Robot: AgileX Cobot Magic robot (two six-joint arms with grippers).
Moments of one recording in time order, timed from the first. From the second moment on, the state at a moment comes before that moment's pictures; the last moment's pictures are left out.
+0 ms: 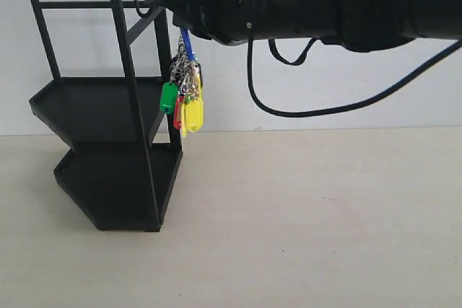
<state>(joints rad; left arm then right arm) 0.01 0.00 0.00 0.03 0.26 0.10 0.52 1.66 -1.43 1.30 0.14 -0.96</state>
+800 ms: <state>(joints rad) 0.01 0.00 0.00 0.03 0.26 0.10 0.55 1.82 -1.64 1.29 0.23 -0.92</state>
